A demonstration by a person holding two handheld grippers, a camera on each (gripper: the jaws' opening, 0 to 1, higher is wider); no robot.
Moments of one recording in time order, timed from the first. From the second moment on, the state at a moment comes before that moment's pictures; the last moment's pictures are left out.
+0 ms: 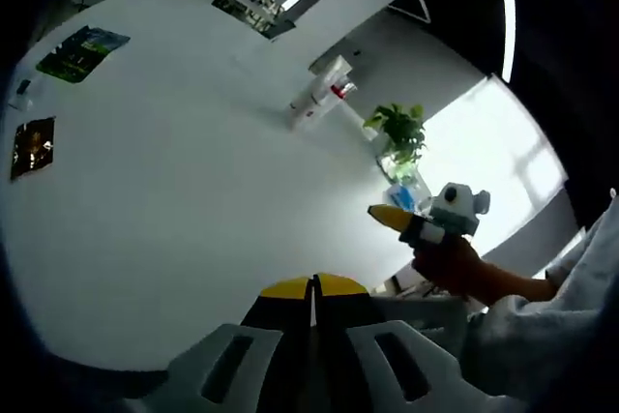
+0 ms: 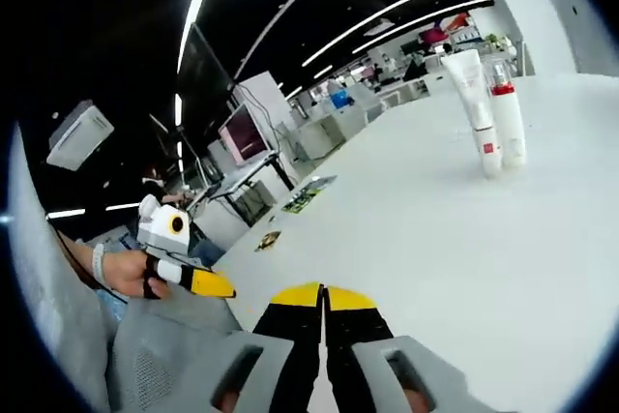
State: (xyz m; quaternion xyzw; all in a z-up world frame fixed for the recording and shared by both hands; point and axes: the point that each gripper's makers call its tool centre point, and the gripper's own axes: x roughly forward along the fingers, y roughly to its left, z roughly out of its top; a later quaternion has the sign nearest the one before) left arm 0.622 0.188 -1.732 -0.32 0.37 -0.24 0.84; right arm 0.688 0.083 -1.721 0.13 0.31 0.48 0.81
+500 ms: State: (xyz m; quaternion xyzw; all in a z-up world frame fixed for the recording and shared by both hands) left arm 0.574 0.194 -1.771 -0.22 0.54 -0.25 0.78; right arm 0.587 0.103 -1.772 0.02 0.46 0.62 0.64
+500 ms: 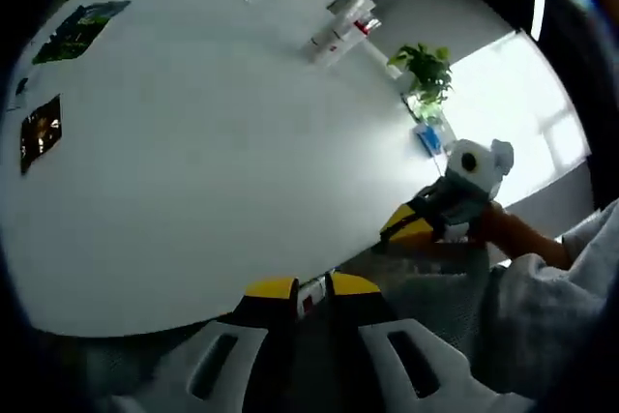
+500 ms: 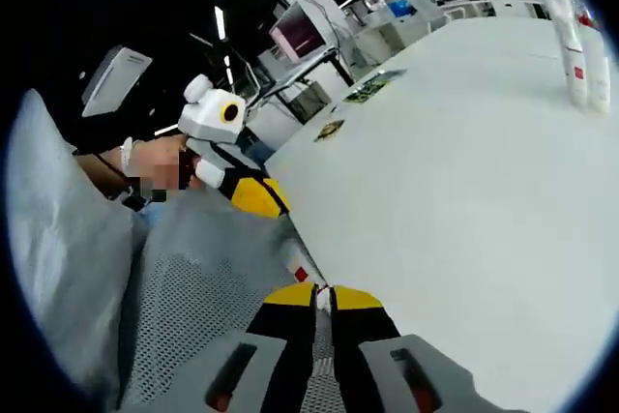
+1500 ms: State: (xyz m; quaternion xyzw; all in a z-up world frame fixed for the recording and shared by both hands) left arm 0.539 0.194 -1.816 -0.16 0.63 -0.25 0.71; right arm 0.561 0.101 -1.784 0.06 0.54 0.60 0.59
